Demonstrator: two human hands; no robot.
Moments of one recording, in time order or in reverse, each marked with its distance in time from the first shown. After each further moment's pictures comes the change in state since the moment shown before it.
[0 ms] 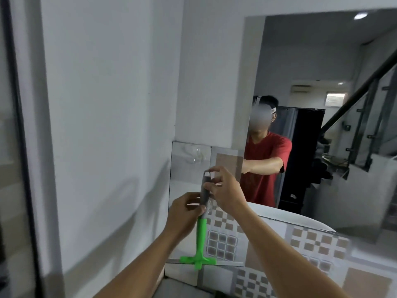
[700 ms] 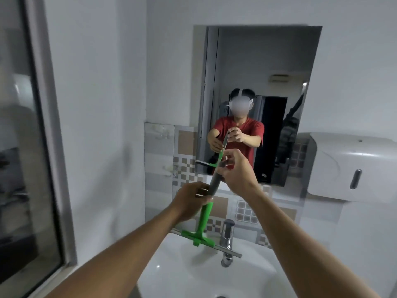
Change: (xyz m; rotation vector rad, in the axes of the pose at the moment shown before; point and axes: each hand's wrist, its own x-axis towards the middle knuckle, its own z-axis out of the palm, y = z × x) left_hand -0.173 0.105 0.095 0.313 -0.382 0.068; right_hand -0.193 -0.037 -0.174 -0.090 0.147 0.036
